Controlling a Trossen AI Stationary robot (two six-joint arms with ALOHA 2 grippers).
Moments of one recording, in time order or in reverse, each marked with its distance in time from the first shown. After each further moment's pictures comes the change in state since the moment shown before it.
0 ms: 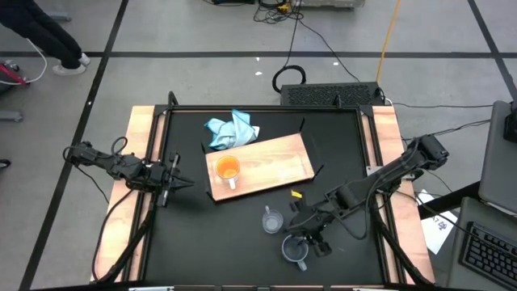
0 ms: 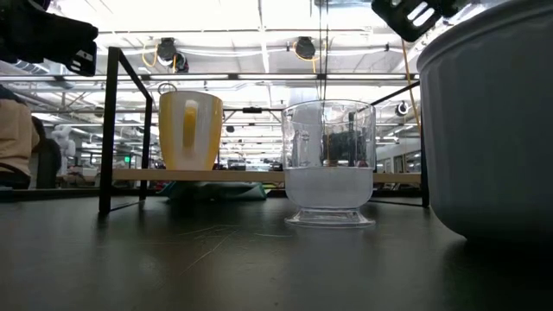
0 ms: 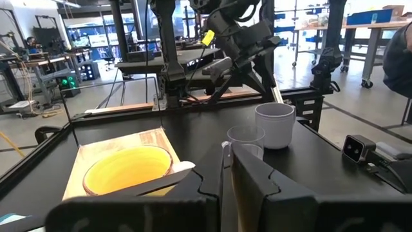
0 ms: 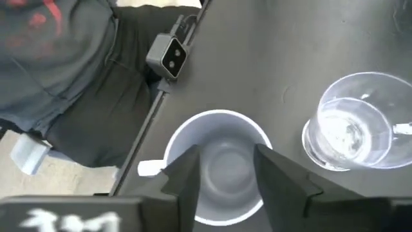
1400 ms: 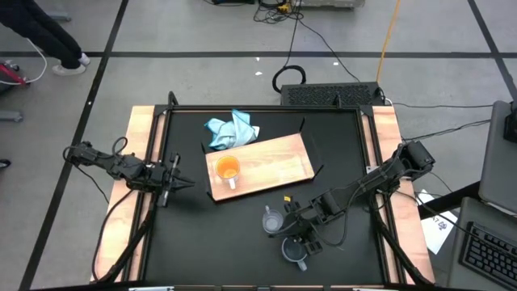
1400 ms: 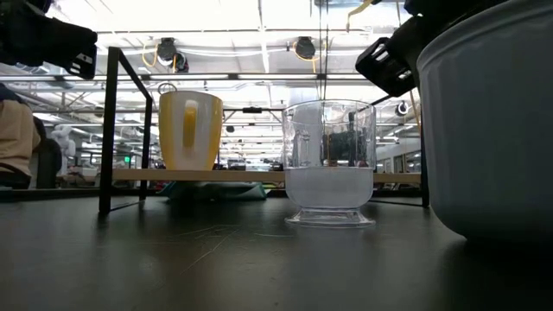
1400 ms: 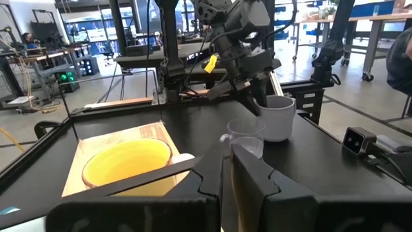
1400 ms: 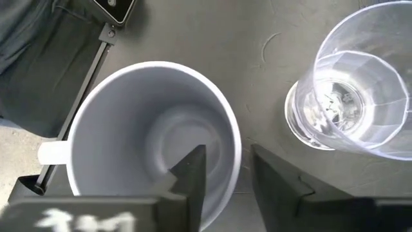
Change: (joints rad) left arm 0.000 0.000 0.000 -0.026 0.000 0.000; right arm -0.030 0.157 -0.001 -0.014 0.030 -0.086
